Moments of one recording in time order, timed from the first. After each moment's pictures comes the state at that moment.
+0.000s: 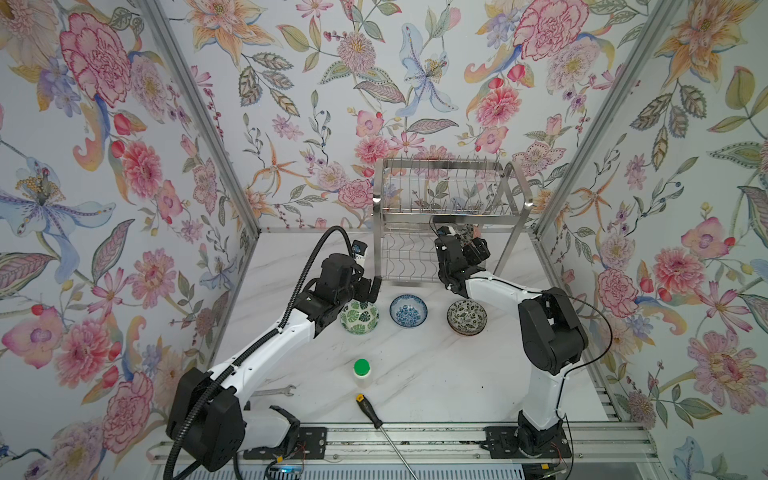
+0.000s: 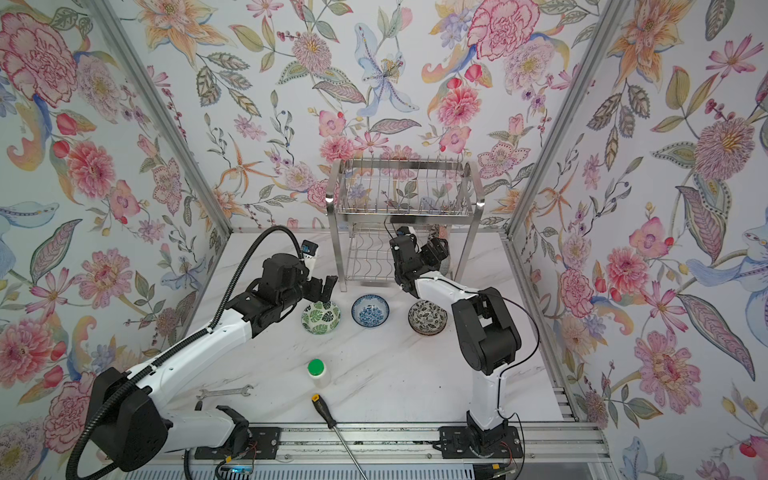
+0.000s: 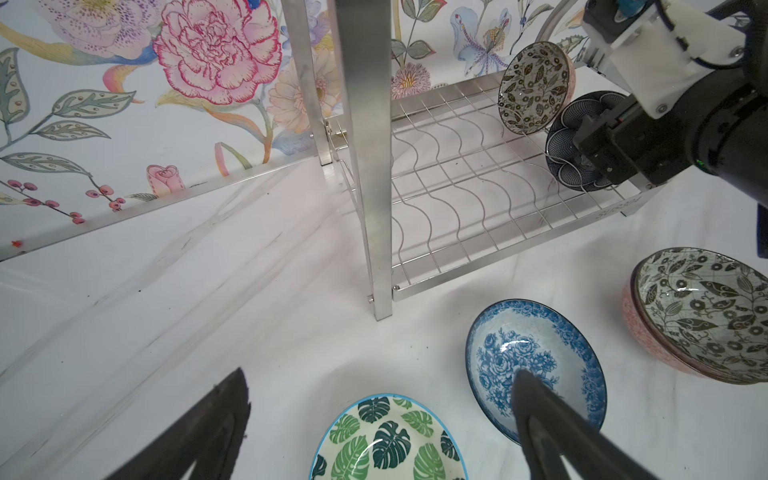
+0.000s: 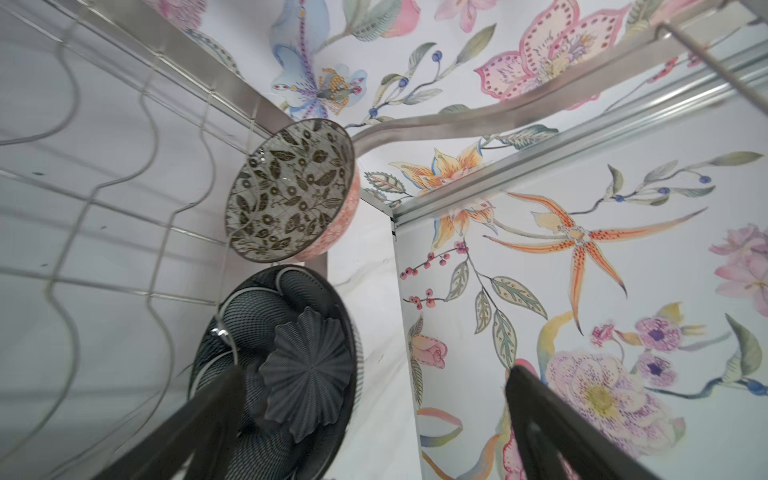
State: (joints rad) left arm -0.53 1.33 1.02 -0.22 -0.10 -0.03; right arm 0.51 1.90 1.31 0.03 0.94 -0.50
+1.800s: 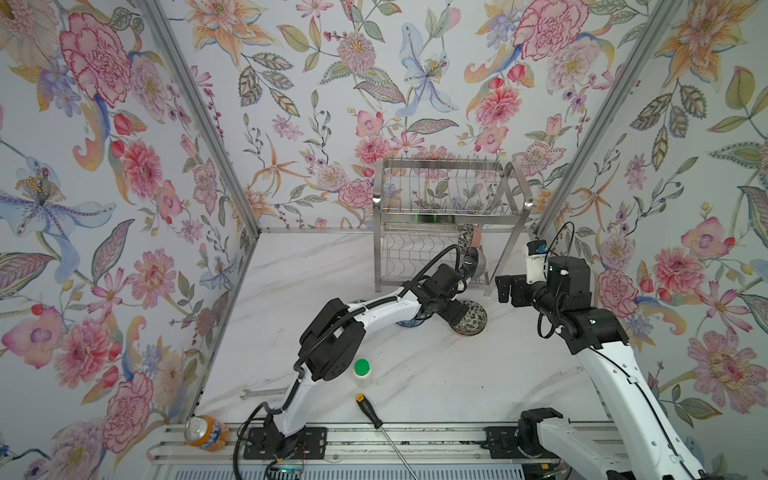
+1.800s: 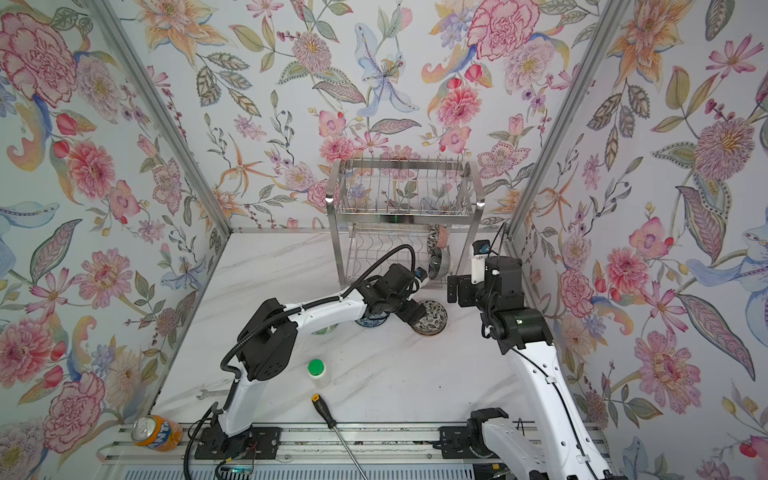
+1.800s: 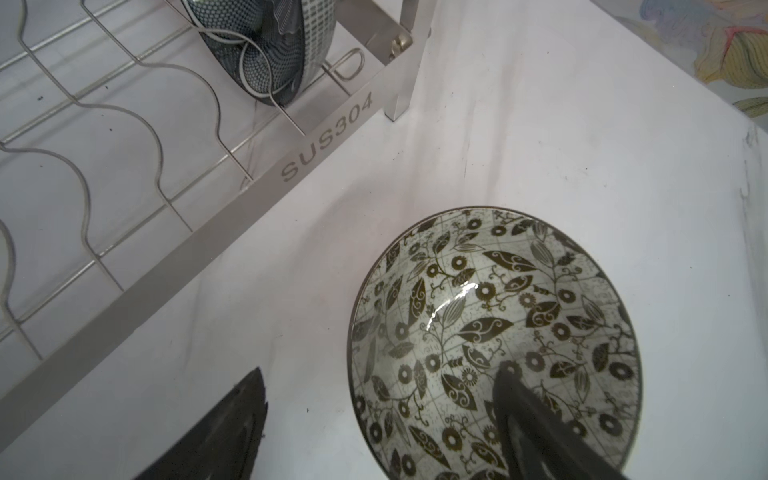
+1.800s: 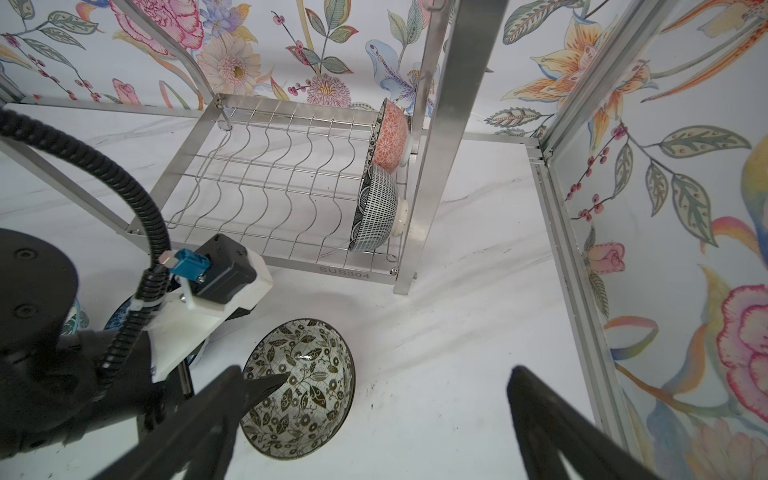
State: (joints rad) left arm -0.92 2.18 1.74 -0.40 0.06 -0.11; right arm 0.16 0.97 1.08 -0.66 0.03 0.00
